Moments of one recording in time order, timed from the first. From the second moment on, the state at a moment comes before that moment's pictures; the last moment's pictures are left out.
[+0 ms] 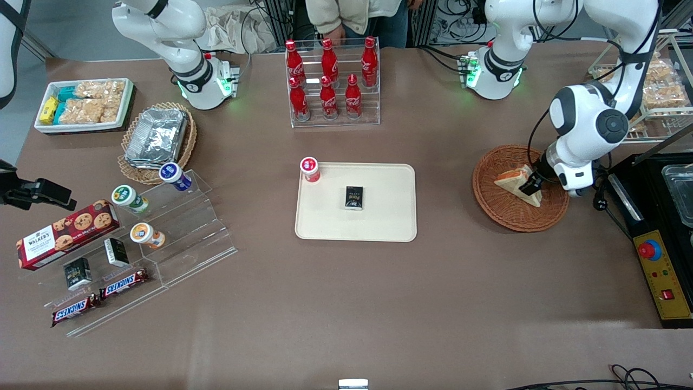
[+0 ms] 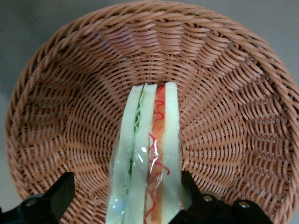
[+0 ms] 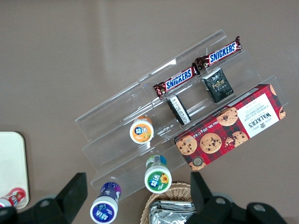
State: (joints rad) arm -0.04 0.04 0.08 -2.57 -0.05 2.52 -0.89
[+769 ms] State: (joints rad) arm -0.04 0.05 0.07 -2.56 -0.08 2.53 -0.88
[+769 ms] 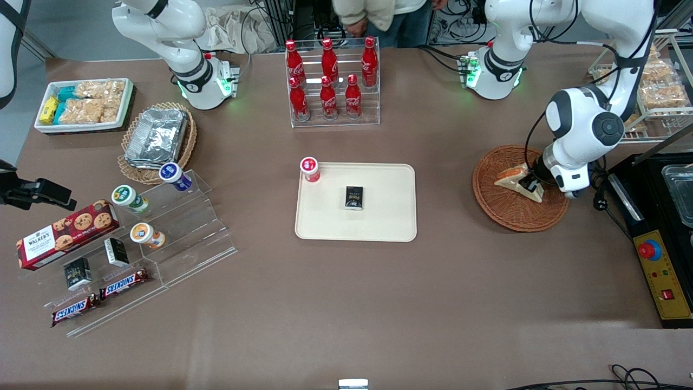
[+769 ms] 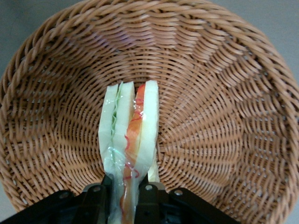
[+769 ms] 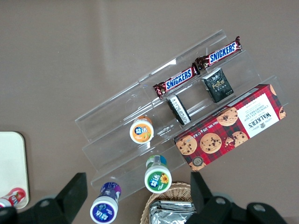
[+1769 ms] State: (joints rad) arm -0.13 -0.13 -0.15 -1.93 -0.12 1.76 -0.42
